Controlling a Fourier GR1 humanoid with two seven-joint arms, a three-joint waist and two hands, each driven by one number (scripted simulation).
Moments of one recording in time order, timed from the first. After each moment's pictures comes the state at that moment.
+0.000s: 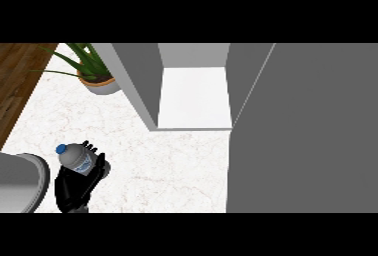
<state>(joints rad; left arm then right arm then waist) -0.07 0.03 0.30 -0.88 0.40 0.03 -0.69 1.14 -0.09 -0.06 -2.48 -0.15 0.57 -0.44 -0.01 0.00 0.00</state>
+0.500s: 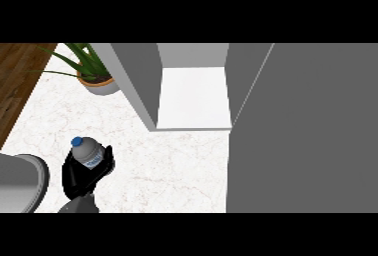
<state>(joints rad) -0.15 0.04 0.28 -0.84 0.39 0.00 -0.73 1.18 -0.07 -0.06 -2.48 -0.15 0.60 -0.46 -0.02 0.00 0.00</state>
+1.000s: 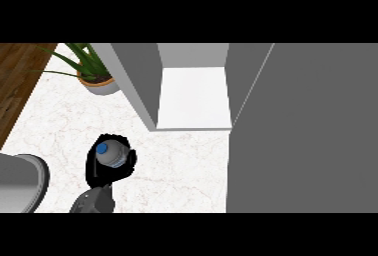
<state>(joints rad) -0.21 0.01 0.14 -0.82 0.35 -0.19 -0.78 1.16 -0.07 -0.06 -2.47 -0.15 0.60 -0.46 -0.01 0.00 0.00</state>
